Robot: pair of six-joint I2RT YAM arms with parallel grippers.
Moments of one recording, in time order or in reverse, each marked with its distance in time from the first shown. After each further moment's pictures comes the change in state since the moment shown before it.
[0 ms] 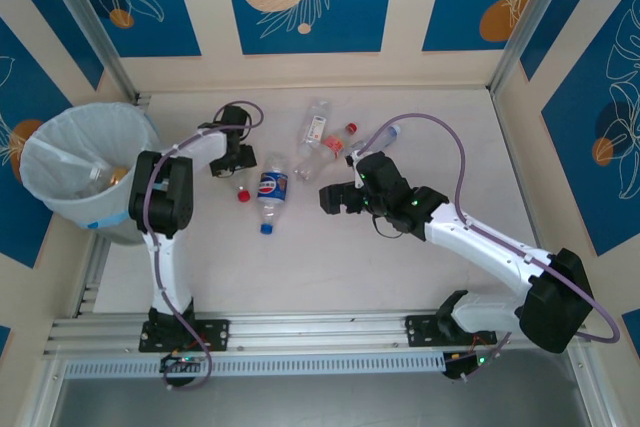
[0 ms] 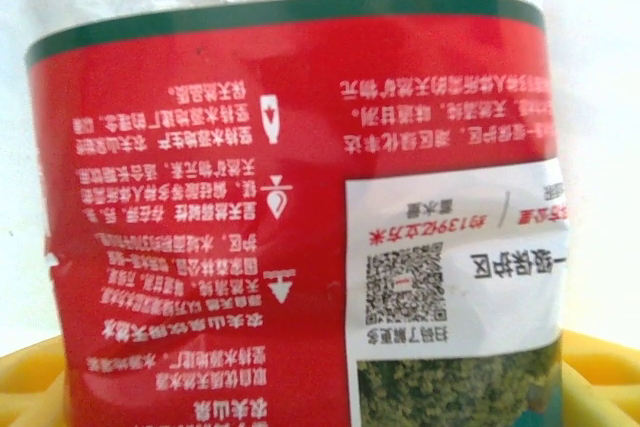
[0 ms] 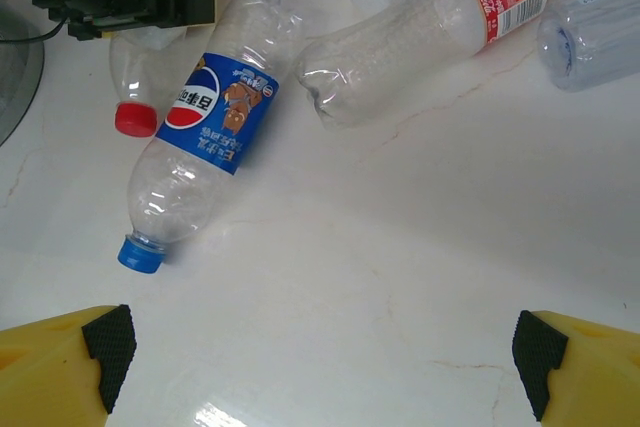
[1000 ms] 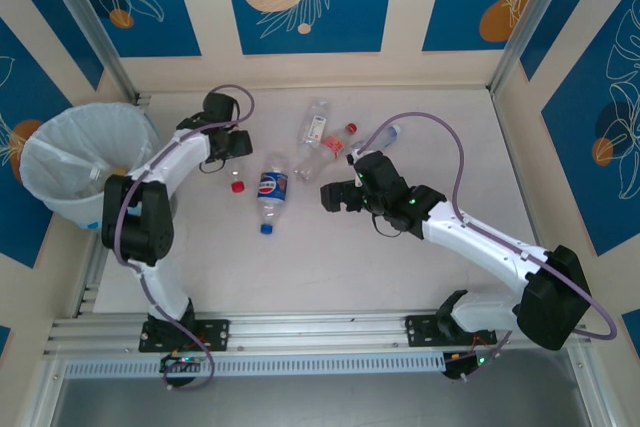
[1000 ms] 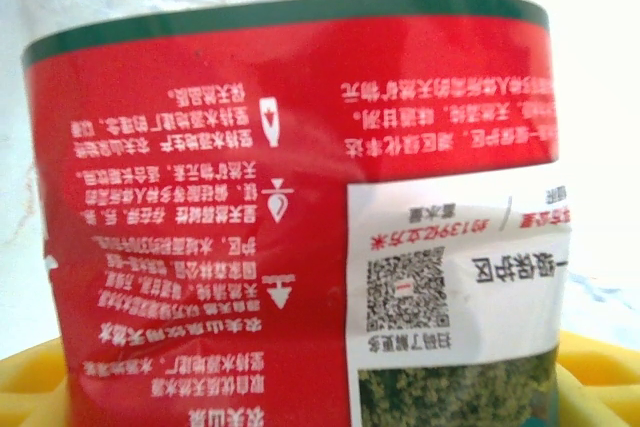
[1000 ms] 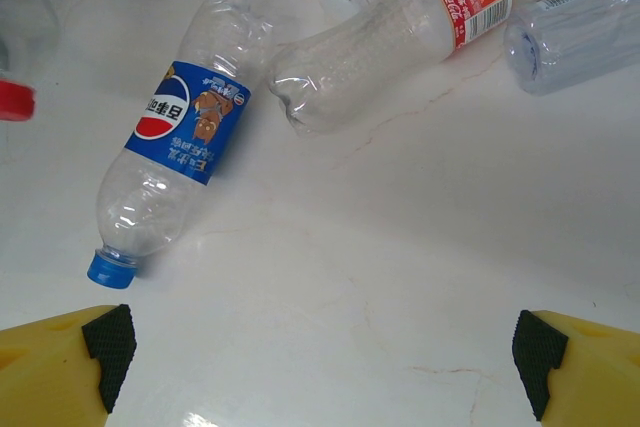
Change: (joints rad) left arm -0.001 -0.290 -0.076 0.000 0.064 0.063; right arm 0.000 0.019 0.008 -0.004 0.049 0.005
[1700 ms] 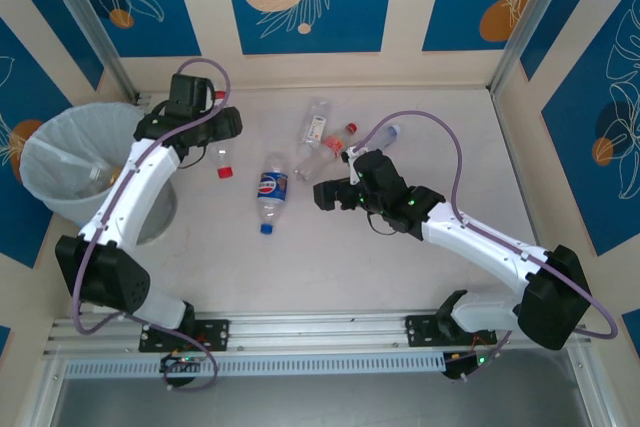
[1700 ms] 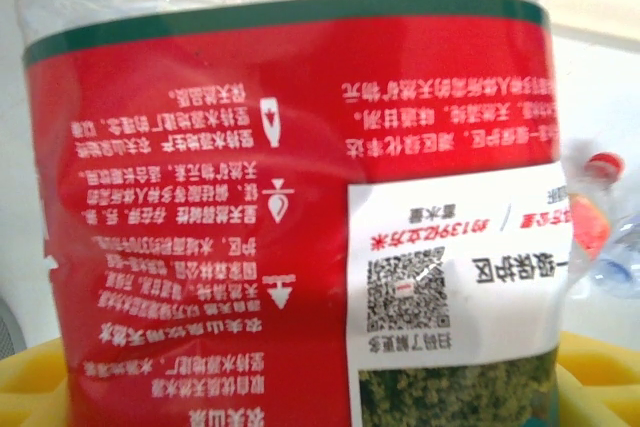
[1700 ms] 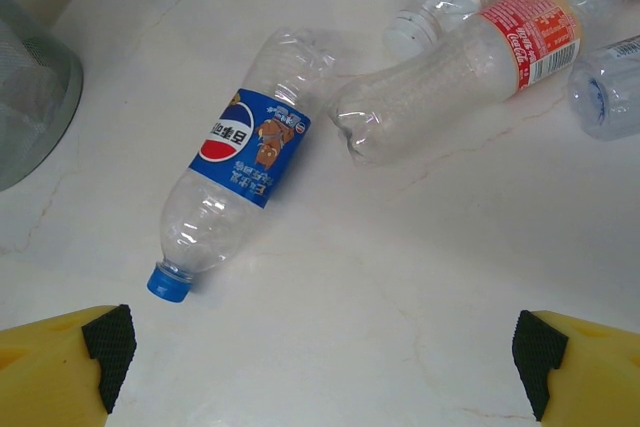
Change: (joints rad) left arm -0.024 -0.317 0.095 -0.154 0.045 0.052; right arm 0.015 -0.001 0.000 0.087 -0.055 -0.016
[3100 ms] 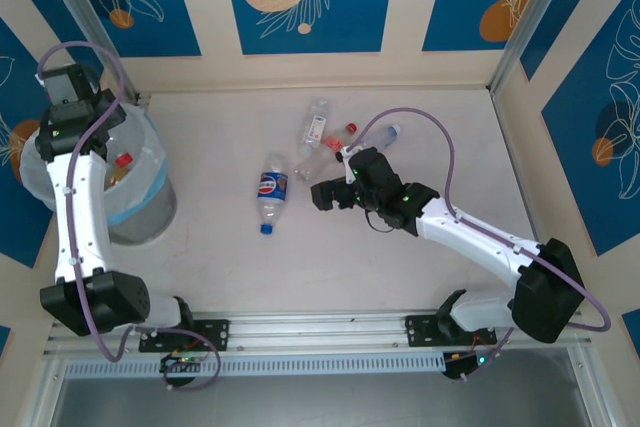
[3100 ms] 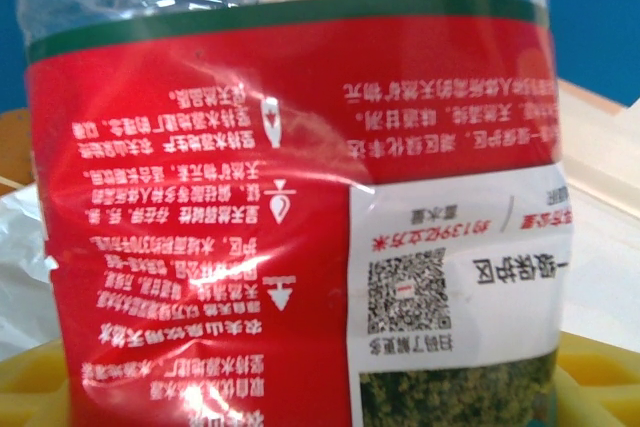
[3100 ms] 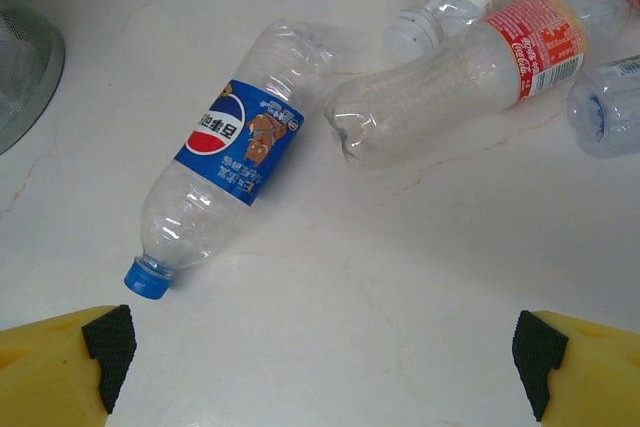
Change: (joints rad) left arm 0.523 -0.101 0.098 -0.024 -0.205 0.143; right arm 0.000 0.046 0.029 -0.007 0.005 -0.069
